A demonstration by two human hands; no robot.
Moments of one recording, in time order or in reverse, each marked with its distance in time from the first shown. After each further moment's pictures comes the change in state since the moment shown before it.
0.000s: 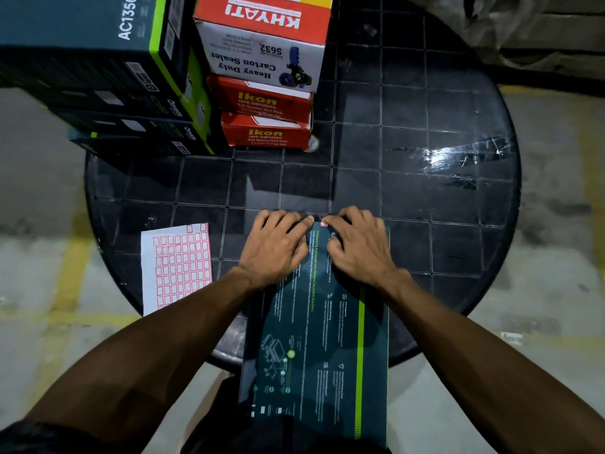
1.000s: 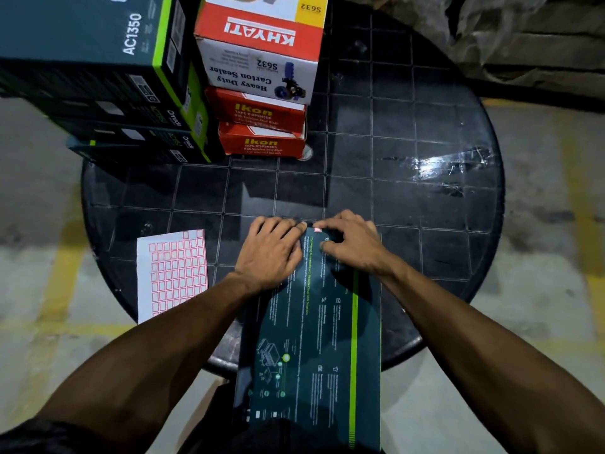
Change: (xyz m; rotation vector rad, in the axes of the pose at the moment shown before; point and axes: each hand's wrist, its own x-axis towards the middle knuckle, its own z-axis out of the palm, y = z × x) left_hand -0.001 0.002 -0.004 -0.011 -0.001 -0.025; right_hand 0.018 0.008 -0.019 0.260 -0.273 0.102
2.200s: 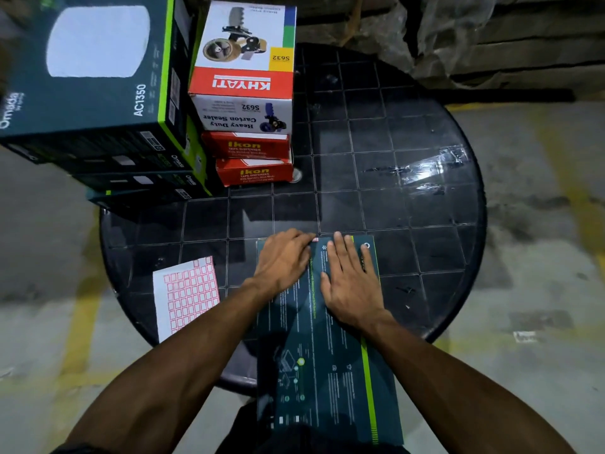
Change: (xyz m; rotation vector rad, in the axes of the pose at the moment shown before) left_hand 0.023 0.018 -0.028 -0.265 -0.150 -0.036; right_hand -0.059 -0.004 0.069 -0.393 0.268 0.057
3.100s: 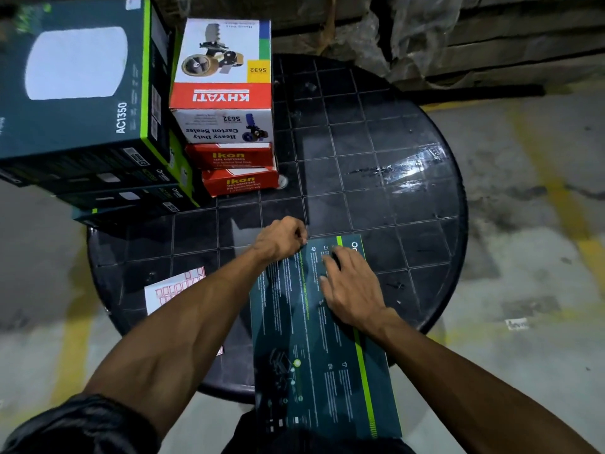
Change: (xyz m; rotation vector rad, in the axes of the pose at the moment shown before) left_hand 0.050 0.008 -0.029 -0.181 -0.350 -0.224; right_hand -0.011 0.007 -0.025 0.043 0.040 -0.027
